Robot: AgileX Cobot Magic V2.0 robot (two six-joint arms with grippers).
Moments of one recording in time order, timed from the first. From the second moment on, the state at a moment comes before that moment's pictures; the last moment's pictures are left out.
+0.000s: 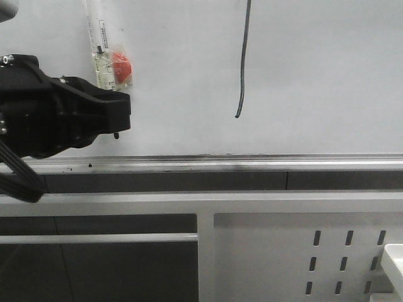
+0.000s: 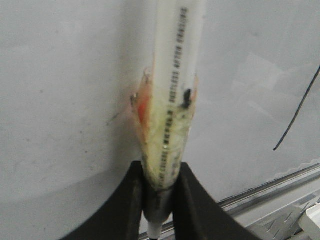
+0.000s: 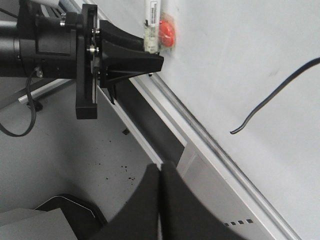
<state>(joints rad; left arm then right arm) -0.79 1.54 -0.36 -0.28 -0.98 -0.07 0.73 1.03 -1.02 0.14 0.73 -0.26</state>
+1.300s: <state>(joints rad) -0.78 1.36 0.00 0.00 -1.13 -0.08 0.73 0.11 -0.38 0.00 0.36 -0.24</state>
